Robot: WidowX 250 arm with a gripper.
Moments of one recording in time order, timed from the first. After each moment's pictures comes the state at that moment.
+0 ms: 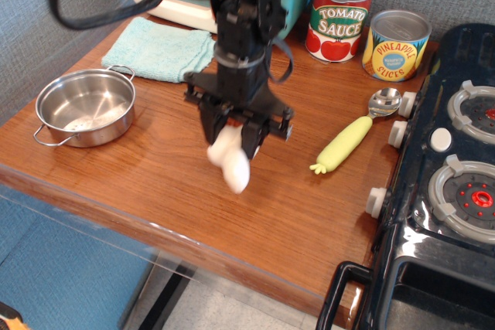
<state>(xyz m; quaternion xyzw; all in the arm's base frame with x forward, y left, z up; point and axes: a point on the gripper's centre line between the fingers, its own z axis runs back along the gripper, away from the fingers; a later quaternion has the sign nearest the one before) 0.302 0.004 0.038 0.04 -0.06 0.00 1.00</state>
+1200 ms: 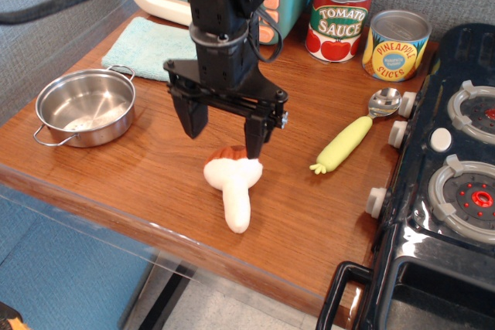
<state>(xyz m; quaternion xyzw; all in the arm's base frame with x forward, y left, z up) 0.282 -0.004 0.076 0.00 -0.07 0.01 1.00</state>
